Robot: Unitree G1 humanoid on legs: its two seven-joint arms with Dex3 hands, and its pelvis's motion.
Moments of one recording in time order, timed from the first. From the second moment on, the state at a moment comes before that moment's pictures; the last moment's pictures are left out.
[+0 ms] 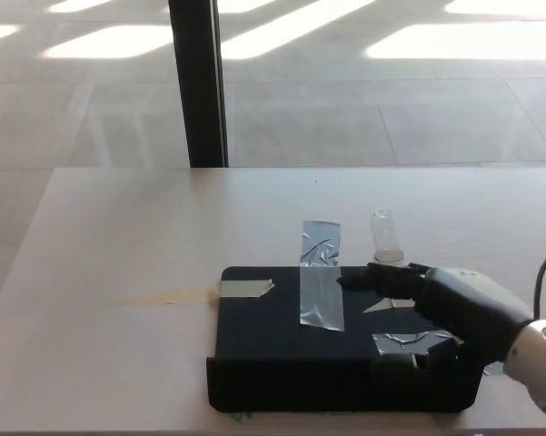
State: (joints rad) left_arm -0.10 0.65 0.43 1.23 -0.10 0.07 -0.35; right_arm -0.39 -0.64 0.50 0.04 -0.35 -0.04 0.22
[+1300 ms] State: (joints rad) left_arm -0.13 0.69 0.44 1.25 -0.11 0.07 -0.37; right_arm -0.11 -0.52 0.61 -0.10 -0.67 0.09 0.09
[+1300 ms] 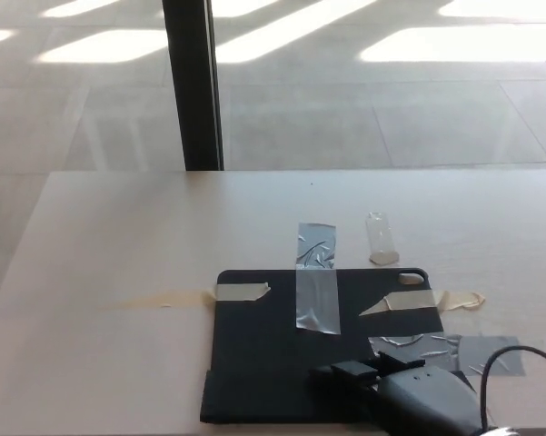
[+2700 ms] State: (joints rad) left_arm -0.12 0.71 0.44 1.26 -0.13 0.07 -0.38; right_arm 0.31 -0.47 0.35 -0.54 -0.33 0.16 0.30
